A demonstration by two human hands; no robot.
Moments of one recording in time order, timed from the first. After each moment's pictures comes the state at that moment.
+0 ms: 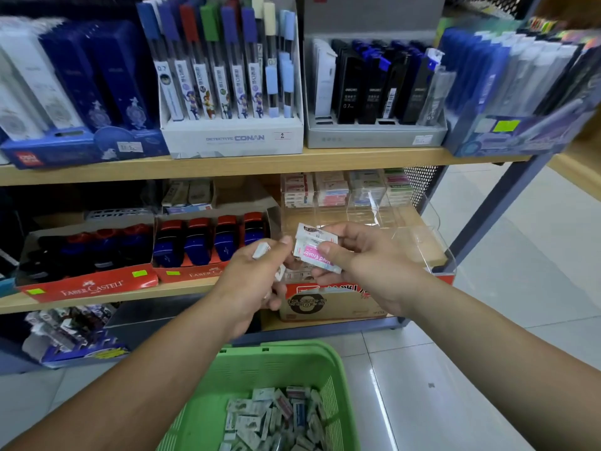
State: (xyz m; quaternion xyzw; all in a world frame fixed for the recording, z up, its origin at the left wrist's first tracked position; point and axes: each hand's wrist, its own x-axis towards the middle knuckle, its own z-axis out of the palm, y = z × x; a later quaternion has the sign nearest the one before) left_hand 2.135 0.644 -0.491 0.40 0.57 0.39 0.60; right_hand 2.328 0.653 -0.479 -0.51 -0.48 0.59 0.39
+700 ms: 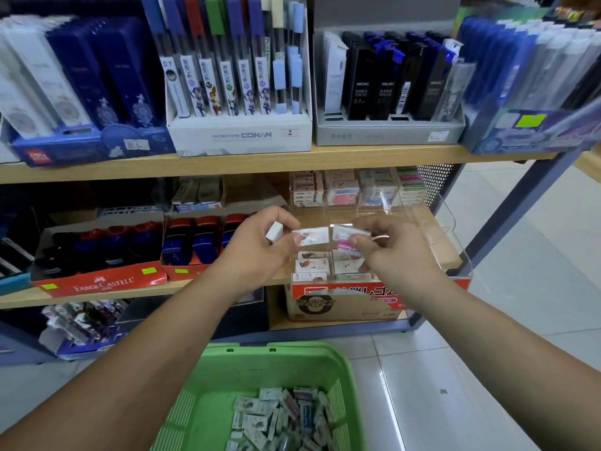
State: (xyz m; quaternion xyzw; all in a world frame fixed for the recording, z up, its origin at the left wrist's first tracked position) left_hand 2.126 0.677 -0.484 0.63 0.58 0.35 0.38; right_hand 2.347 0.663 -0.478 -0.63 -0.55 0.39 0.39
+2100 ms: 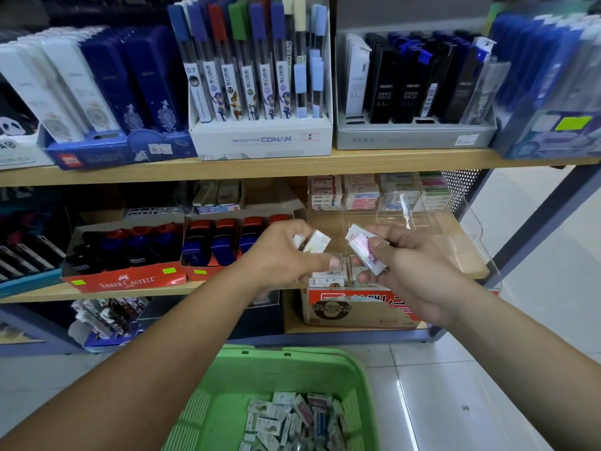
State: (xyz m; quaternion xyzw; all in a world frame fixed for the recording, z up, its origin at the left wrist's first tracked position) left_hand 2.134 0.683 -0.479 0.57 0.58 0.30 0.50; right_hand 2.343 0.674 -0.494 -0.52 -0.38 0.62 0.44
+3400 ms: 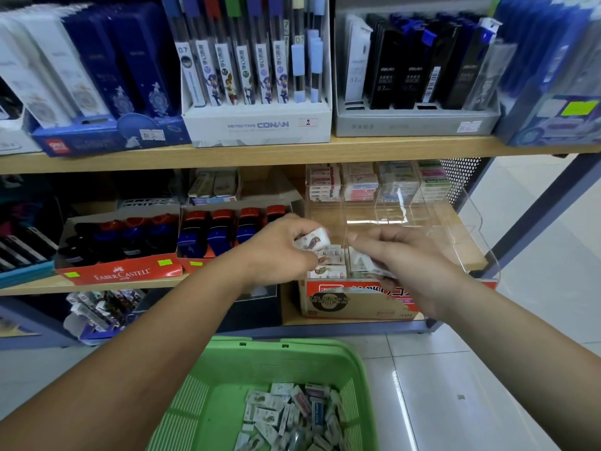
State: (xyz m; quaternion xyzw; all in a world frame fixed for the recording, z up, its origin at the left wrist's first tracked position) left_hand 2.124 0.684 -0.476 0.69 0.53 0.20 0.44; right_hand 2.341 0.664 -0.485 -0.58 -0.47 0.56 0.36
